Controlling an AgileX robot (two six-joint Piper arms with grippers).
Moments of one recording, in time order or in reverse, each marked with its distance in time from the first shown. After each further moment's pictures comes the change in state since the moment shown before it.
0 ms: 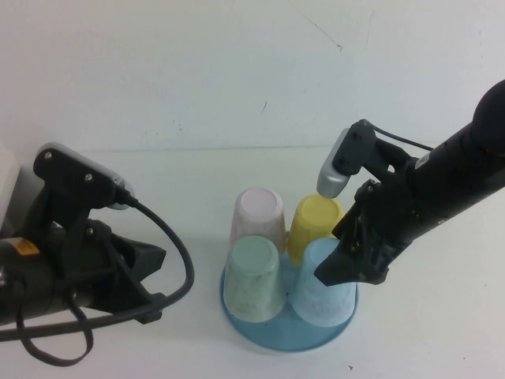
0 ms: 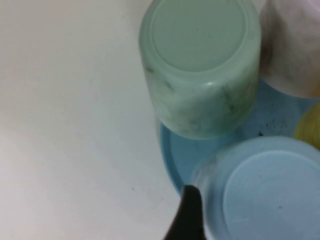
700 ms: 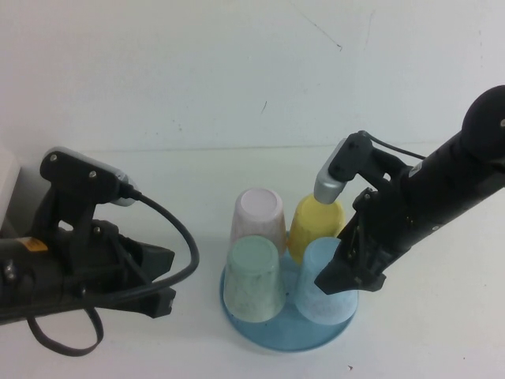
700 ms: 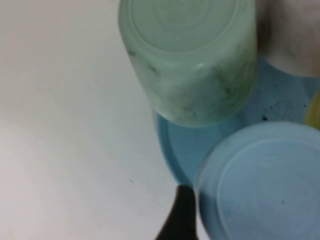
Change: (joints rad) right arm 0.000 0.034 0.000 -0.026 -0.002 0.058; left arm 0.000 0.032 0.000 -0.079 0.001 0.000
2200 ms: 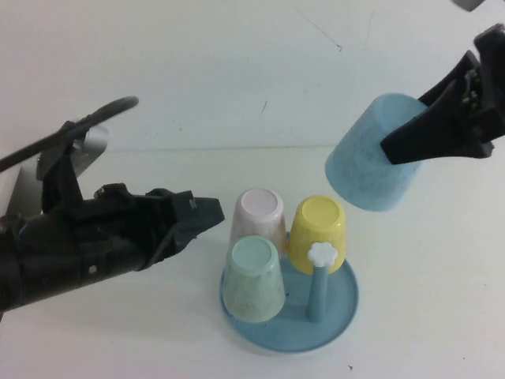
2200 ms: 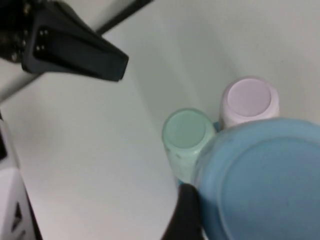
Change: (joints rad) right arm -0.215 -0.215 -0.305 0.122 0.376 0.117; left arm 0.000 0.027 0.000 -0.756 0.004 0.054
